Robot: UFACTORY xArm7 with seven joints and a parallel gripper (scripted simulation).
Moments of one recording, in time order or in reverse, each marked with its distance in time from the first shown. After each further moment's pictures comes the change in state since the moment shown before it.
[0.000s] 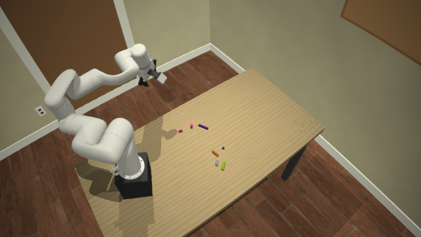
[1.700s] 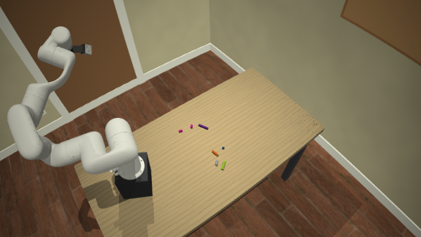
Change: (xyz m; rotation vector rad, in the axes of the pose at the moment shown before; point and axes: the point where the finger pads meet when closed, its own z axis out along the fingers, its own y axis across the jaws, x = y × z) arm -0.324 0.165 -0.283 0.218 -0.505 -0.632
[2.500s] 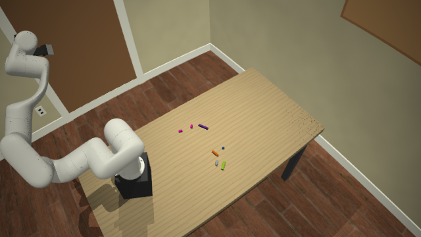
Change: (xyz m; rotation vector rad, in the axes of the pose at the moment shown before) arm -0.183 0.044 -0.130 0.083 -0.294 -0.259
